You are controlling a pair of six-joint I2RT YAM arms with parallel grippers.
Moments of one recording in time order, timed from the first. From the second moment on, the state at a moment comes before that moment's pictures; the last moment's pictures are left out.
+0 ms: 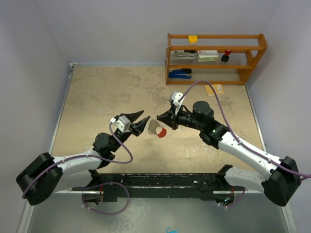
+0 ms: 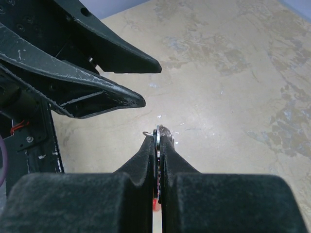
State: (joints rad) left arm -0.79 1.08 0.22 1.21 -0.02 0.00; right arm 0.73 1.09 0.78 0.13 -0.39 0.02
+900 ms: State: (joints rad) left arm -0.79 1.15 0.22 1.26 0.03 -0.02; right arm 0.73 1.06 0.78 0.14 -0.41 0.01
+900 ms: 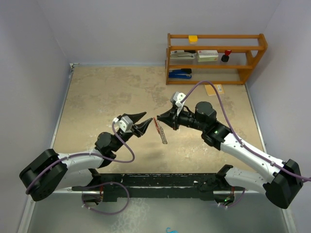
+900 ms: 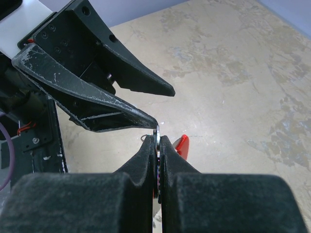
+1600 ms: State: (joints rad) left arm -0.79 1.24 0.23 1.28 0.01 -0.01; right arm 0.73 1.05 0.77 0.14 -0.44 0.01
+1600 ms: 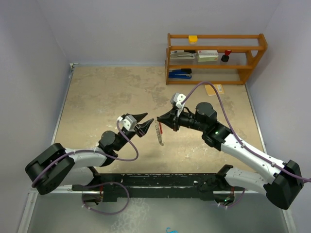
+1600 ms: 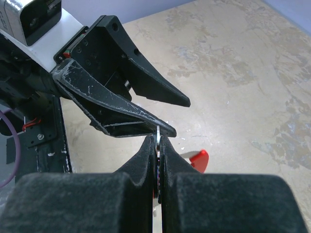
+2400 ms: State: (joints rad) left arm -0.79 1.31 0.26 1.38 0.02 -0.04; right arm 0.73 1.05 0.76 0.14 -0.44 0.01
